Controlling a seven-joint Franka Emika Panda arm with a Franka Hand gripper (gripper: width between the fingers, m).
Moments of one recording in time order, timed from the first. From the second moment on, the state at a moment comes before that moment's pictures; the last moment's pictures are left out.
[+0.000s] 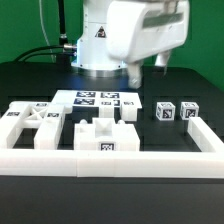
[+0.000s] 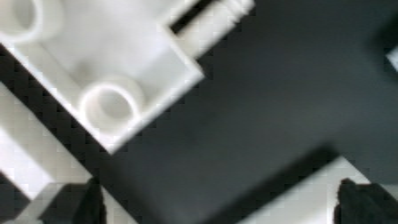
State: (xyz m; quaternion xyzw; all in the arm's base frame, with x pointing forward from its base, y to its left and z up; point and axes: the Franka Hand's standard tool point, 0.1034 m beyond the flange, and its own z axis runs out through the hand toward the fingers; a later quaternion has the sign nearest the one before) arm 0.573 0.028 0.091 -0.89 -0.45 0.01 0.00
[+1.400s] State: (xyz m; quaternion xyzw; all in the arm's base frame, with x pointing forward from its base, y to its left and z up) arm 0.583 0.020 0.042 -0.99 -0.13 0.01 0.02
